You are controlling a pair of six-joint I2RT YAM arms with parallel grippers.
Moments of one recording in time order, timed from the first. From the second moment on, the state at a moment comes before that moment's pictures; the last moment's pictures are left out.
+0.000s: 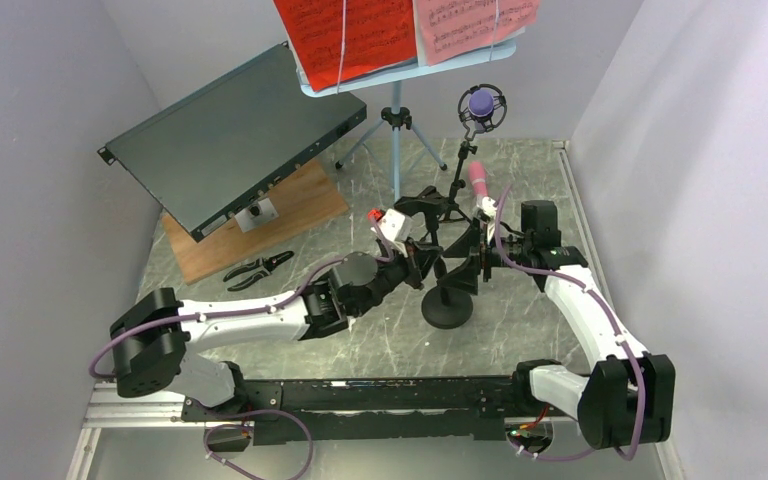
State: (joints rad) left arm -1.17 1.42 0.89 0.57 -0.35 -0.39; right arm 0.09 1.11 0.76 -0.40 -1.20 -0.39
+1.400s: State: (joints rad) left arm -0.93 1.40 0.69 1.02 0.24 -0.53; right arm 0.10 1.14 0.75 -0.40 -1.49 -0.39
